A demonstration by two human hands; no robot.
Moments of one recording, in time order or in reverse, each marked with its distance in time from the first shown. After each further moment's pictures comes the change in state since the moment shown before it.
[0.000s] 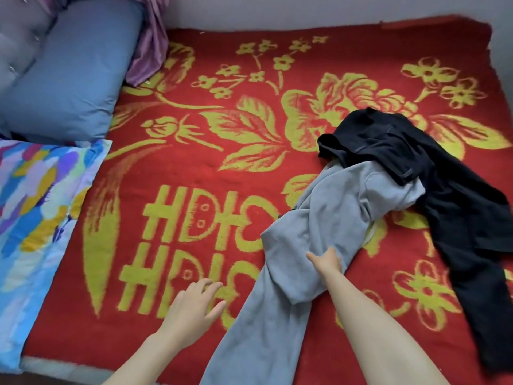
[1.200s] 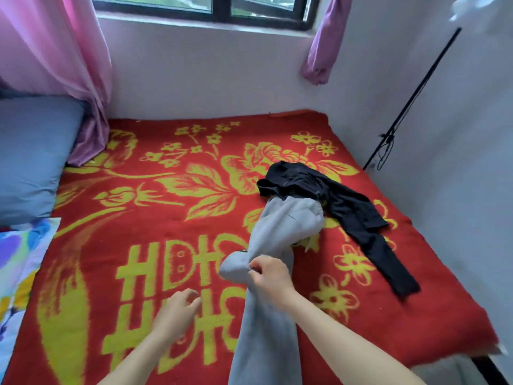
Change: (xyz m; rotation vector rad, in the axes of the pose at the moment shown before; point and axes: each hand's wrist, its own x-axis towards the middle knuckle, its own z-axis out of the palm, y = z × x) left_hand -0.029 -0.085 -0.047 -0.460 0.096 0.055; right_hand -0.298 -0.056 0.019 -0.202 0.274 -0.726
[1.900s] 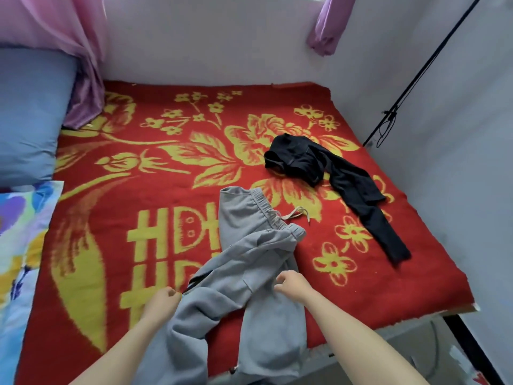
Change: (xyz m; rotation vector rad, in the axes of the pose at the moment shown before) left_hand -0.011 -0.110 0.002 -0.113 -0.070 -0.203; right_hand -0.042 0.072 0.087 -0.143 -0.358 0.414
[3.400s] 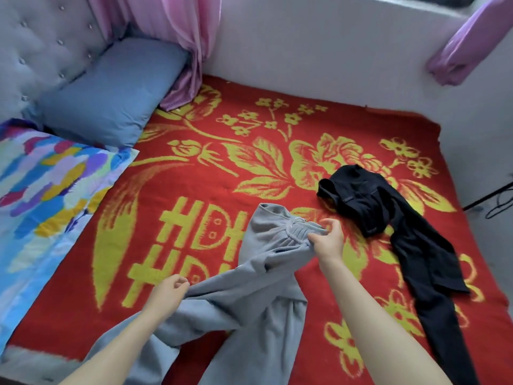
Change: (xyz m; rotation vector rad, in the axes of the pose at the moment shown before) left_hand -0.027 0.082 0.039 -0.284 0.269 -0.152; right_hand 0.123 -0.037 -0.160 0.780 0.385 -0.266
